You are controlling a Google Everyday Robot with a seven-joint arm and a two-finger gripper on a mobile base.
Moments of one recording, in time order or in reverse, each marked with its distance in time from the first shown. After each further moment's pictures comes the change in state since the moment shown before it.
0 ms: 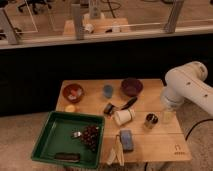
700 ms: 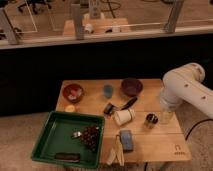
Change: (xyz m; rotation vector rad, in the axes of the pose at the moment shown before) arm -0.020 0.001 0.003 0.038 -0.008 -0.127
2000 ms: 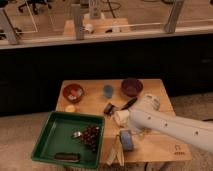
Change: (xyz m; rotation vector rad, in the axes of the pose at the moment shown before) arm -0.132 0.056 0.110 0.004 -0.094 -0.821
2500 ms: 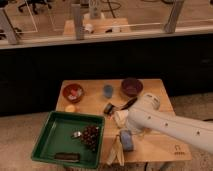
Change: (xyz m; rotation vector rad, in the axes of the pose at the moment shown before) arm -0.016 -0.007 -0.012 0.006 -0.026 -0.128
